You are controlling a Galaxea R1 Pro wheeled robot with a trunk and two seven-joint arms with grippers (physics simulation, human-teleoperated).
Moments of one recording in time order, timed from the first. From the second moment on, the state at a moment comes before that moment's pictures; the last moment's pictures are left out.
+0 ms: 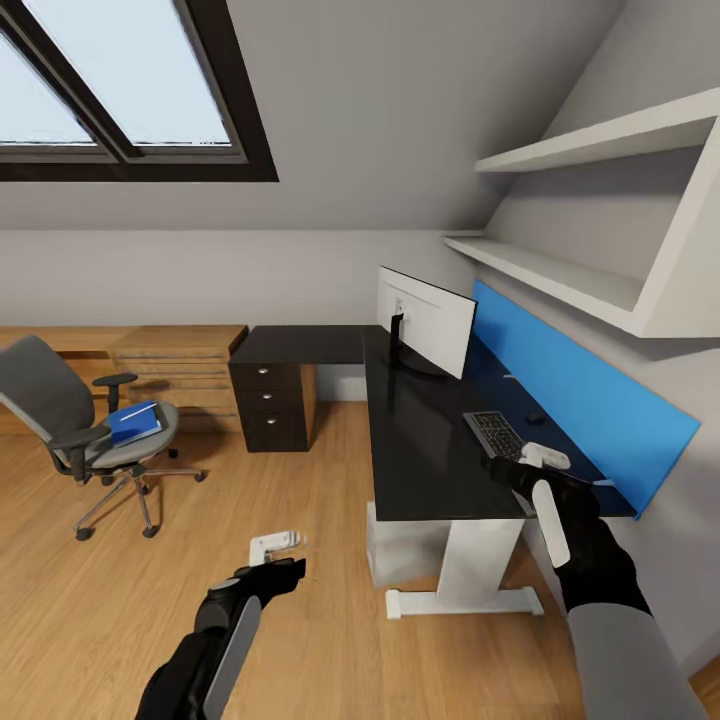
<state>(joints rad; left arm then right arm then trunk) -0.30 -0.12 -0.09 -1.21 0.24 0.61 0.24 -0.65 -0.01 -0.24 -1.15 -0.19 0.71 -0.09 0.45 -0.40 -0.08</state>
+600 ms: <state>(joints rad) -0.30 -0.10 -0.09 -1.22 0.24 0.61 0.25 -0.65 -0.01 -0.23 -1.11 -0.18 0.65 -0.08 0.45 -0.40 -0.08</state>
